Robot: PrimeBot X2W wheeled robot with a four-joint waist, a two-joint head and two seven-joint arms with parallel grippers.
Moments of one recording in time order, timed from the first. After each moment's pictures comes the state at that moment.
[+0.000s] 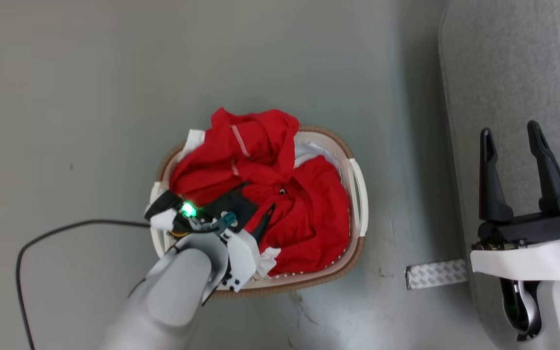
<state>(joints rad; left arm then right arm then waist) -0.73 0.06 -0.49 0.88 0.12 -0.12 -0.21 -0.35 -0.05 0.03 0.06 0.19 0.13 -0.26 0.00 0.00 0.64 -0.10</state>
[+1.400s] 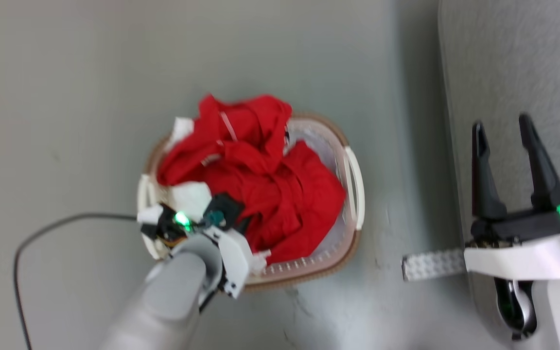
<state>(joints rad) -0.84 0.05 -0.62 1.12 -0.10 -0.13 -0.26 -0.38 -0.05 0.07 0.04 0.22 0.13 -0.26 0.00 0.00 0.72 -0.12</state>
